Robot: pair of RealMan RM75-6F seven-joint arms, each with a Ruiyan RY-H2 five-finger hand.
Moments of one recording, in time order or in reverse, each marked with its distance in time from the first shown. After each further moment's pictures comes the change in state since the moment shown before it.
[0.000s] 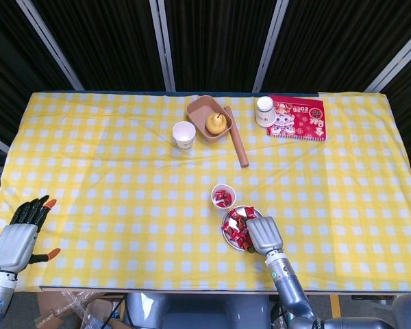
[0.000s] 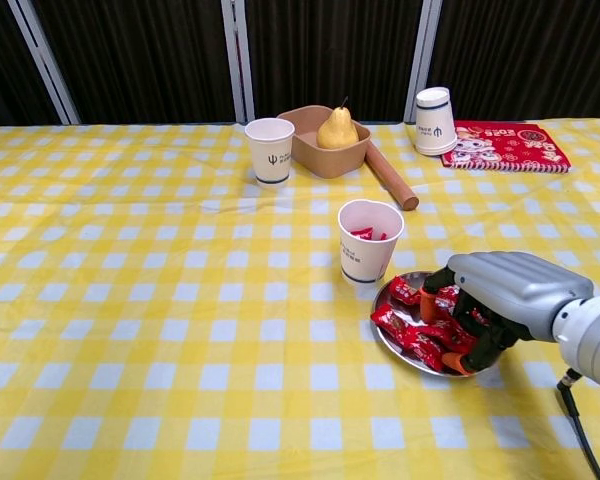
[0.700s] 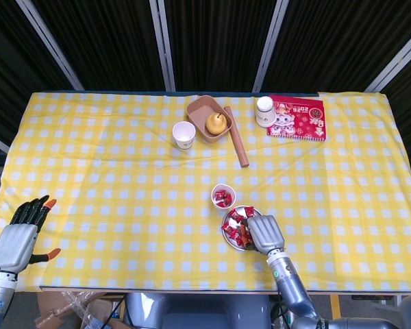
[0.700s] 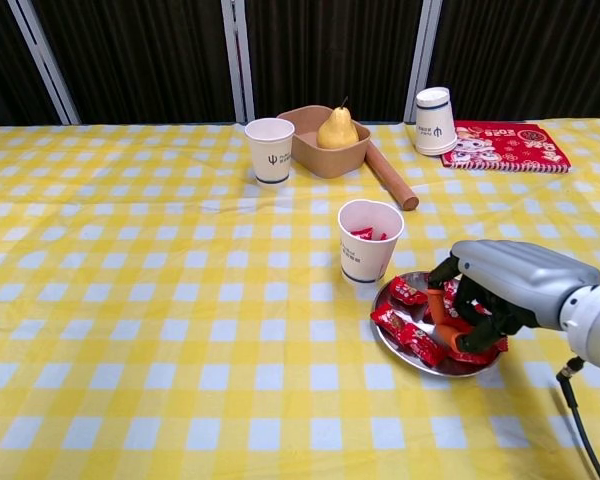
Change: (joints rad) left arm 0.003 -0.002 -0.001 0.001 0.006 0.005 -0.002; right arm -0.009 0.038 0.018 -0.053 -0.018 -0.001 0.045
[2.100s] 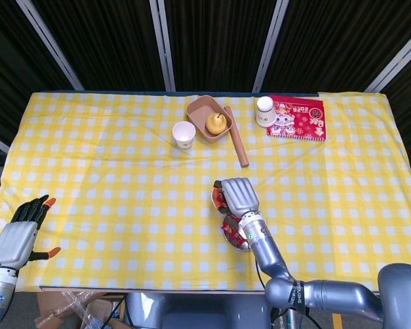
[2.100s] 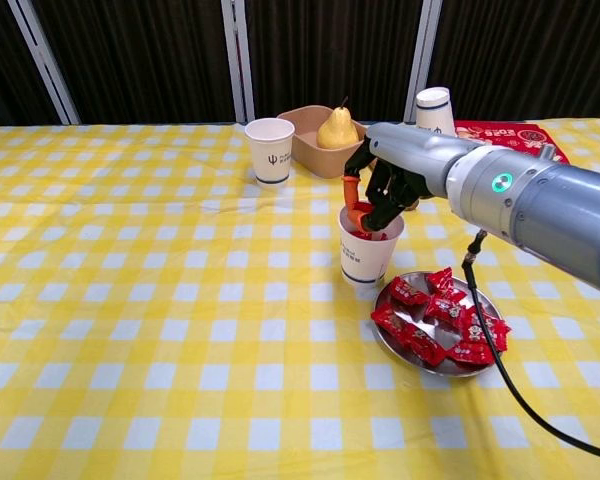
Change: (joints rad) left arm -0.022 0.018 -0.017 -0.021 -0.077 -0.066 -0.014; right arm 0.270 -0.048 0.245 0.085 0.188 -0.088 -0.008
